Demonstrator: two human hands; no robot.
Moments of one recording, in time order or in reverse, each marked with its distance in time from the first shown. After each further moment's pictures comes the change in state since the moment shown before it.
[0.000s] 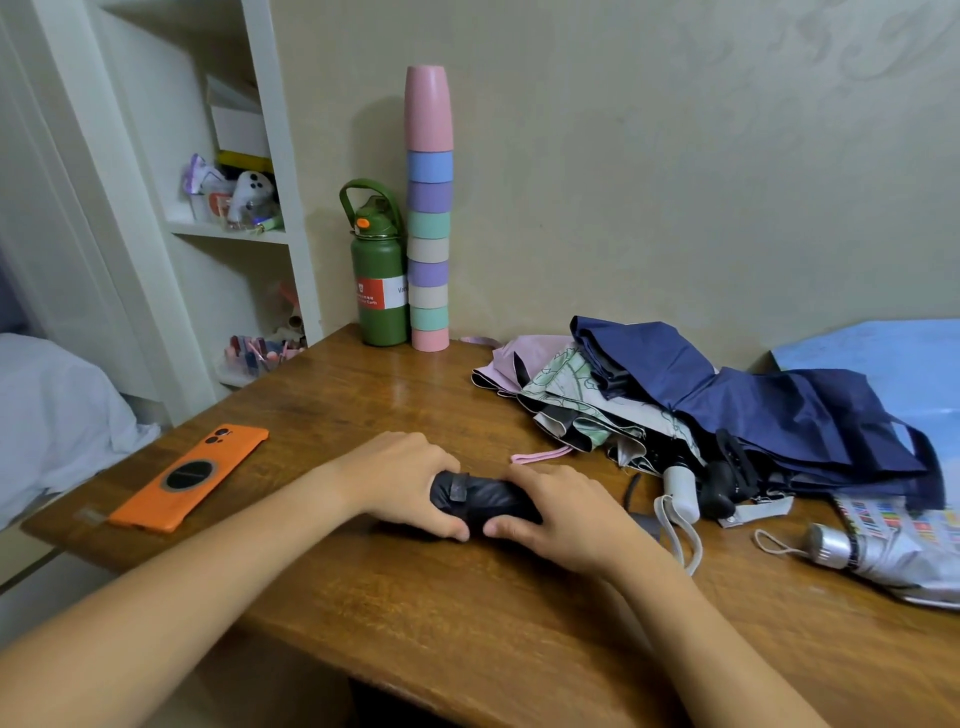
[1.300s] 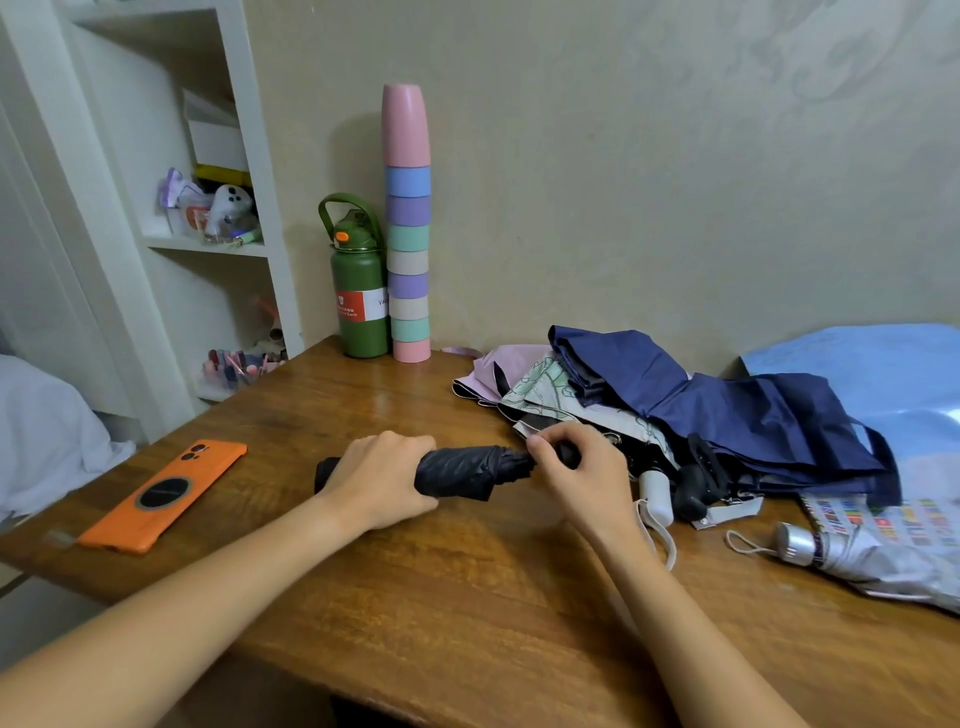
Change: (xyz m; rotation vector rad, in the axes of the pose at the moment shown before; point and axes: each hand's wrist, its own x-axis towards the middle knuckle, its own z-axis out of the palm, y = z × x) left_hand 0.002 0.015 0.005 -0.068 0.277 -0.222; right_hand -0.001 0.016 -0.010 0.653 0.665 0.348
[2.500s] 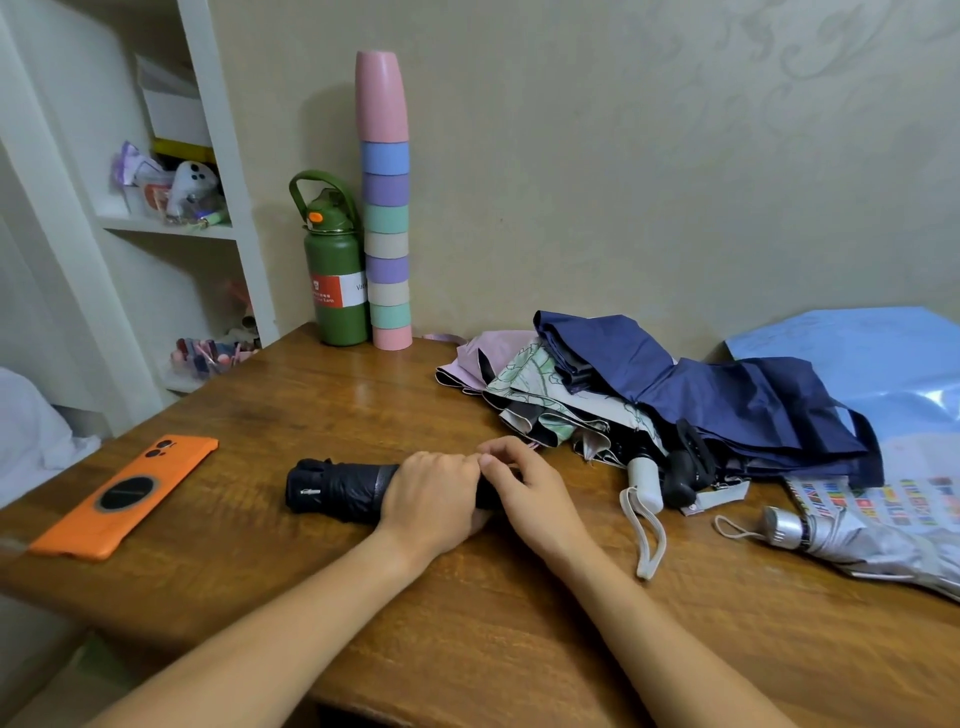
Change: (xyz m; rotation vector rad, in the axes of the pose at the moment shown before) left_hand 0.010 0.060 0.055 0.154 0.262 0.117; right_hand -0.015 0.007 0.034 0.130 -0.292 0.096
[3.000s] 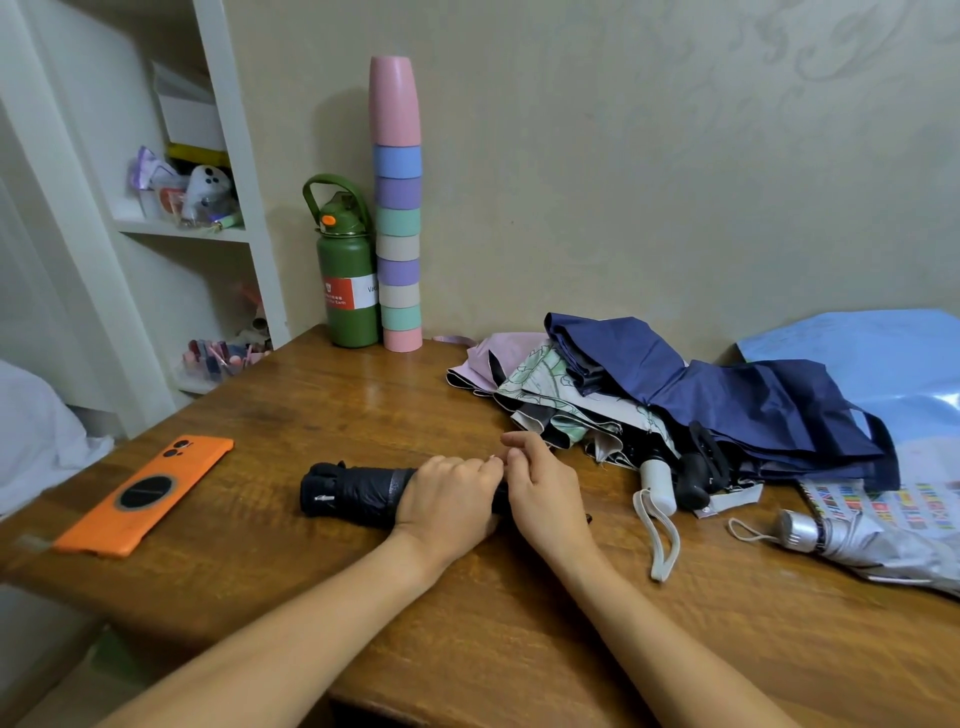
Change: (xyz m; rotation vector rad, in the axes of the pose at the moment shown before) left_hand -0.004 0.000 0.006 -0.016 0.108 0.077; right_hand 0.000 -0.005 0.011 -0.154 0.170 0.005
